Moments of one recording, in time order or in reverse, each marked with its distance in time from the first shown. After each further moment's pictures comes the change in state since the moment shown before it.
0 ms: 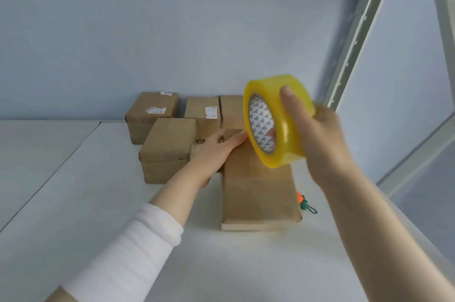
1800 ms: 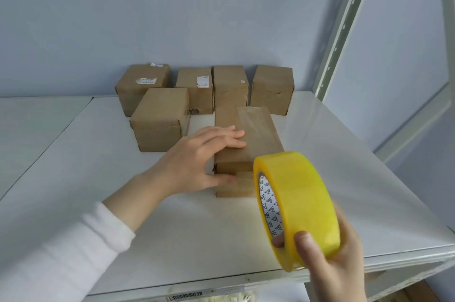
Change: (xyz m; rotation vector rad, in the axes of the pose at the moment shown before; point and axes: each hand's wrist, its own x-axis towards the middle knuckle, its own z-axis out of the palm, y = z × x) left_hand -0.063 -0.034 -0.017 0.950 -0.154 0.908; right_hand -0.163 0.069 -0.027 0.095 0.082 -0.108
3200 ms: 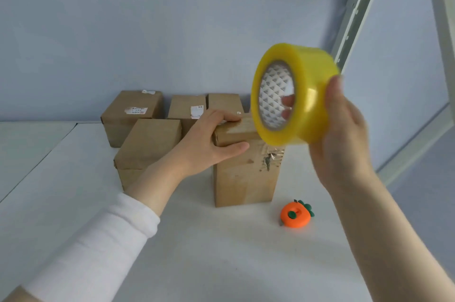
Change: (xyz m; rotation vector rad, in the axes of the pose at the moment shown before) left_hand 0.084 -0.045 -0.006 -0.492 0.134 -0.383; right_hand 0.193 -0.016 0.018 0.206 -0.045 -0.054
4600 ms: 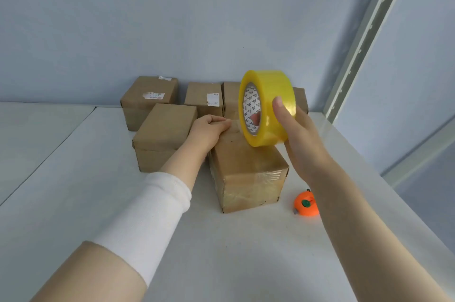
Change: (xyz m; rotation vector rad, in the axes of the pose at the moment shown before) left_hand 0.011 -0.047 0.008 -0.306 0.299 -0.642; right_hand -0.005 0.040 0.030 -0.156 -0.221 0.290
